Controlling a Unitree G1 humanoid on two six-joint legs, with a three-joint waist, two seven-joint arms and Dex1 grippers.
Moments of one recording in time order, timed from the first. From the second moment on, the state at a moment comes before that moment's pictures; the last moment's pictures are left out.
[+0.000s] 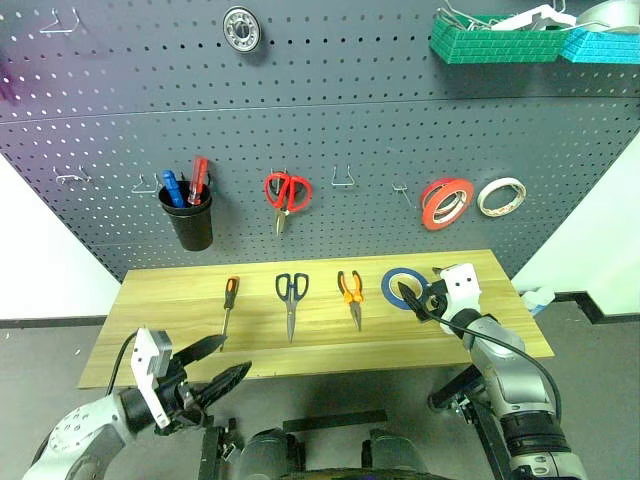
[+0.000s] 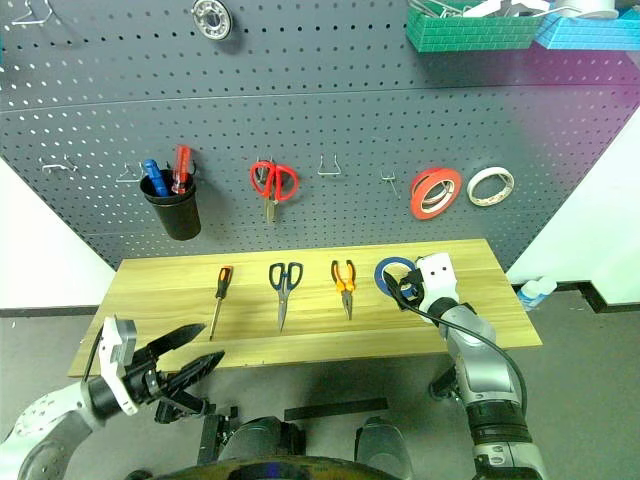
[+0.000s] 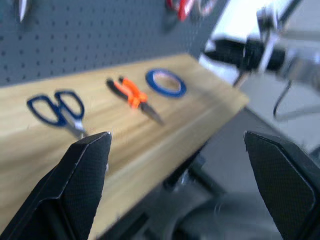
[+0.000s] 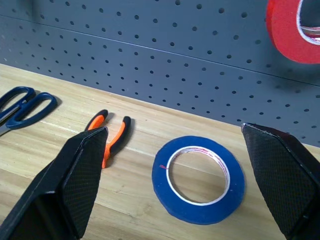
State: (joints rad) left arm 0.50 0.56 0.21 -0.27 -0.61 0.21 -0.99; right arm -0.08 -0.33 -0.06 0.16 0.12 0.13 0.42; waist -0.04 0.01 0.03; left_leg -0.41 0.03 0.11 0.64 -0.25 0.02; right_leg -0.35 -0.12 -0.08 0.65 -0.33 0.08
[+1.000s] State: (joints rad) left arm 0.53 0.62 0.29 -0.37 -0.61 0.20 -1.01; right arm -0.15 -0.42 0.03 0.16 0.04 0.31 0.51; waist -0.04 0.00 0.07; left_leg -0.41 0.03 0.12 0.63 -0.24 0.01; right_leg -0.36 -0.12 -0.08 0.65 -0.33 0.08
